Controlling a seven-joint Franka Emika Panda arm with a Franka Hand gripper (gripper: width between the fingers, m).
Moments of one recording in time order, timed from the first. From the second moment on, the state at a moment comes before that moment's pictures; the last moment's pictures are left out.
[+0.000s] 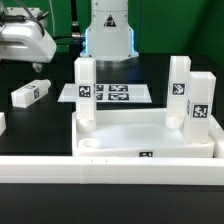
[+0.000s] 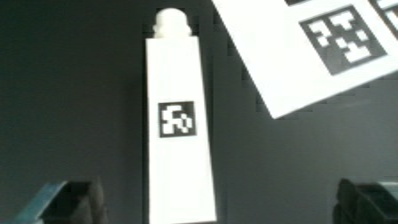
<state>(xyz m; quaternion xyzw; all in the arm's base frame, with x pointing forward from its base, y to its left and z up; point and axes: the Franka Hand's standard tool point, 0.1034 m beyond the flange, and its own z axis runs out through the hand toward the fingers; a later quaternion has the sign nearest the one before) 0.392 -0.204 0.072 -0.92 0.17 0.33 0.10</state>
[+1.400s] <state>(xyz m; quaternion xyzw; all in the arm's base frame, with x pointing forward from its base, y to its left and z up) 0.377 -0.200 0.046 -0.89 0.15 0.41 0.12</state>
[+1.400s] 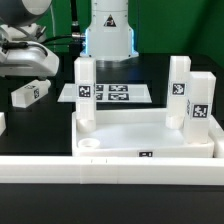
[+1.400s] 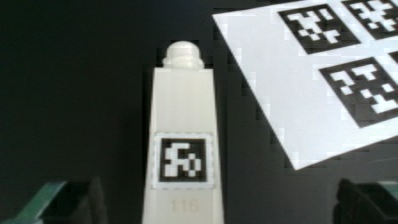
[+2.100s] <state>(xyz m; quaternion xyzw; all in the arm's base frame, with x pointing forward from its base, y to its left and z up) 0.362 -0.210 0.030 -0.85 0.16 0.49 0.10</state>
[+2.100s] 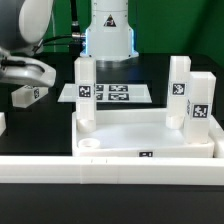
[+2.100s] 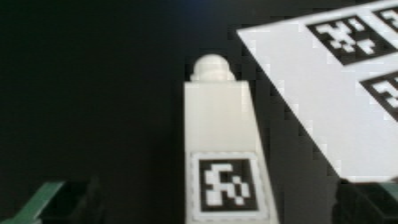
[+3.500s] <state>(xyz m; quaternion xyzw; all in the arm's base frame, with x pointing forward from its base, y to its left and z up) 0.377 -0.210 0.020 -0.86 0.17 0.48 0.07</state>
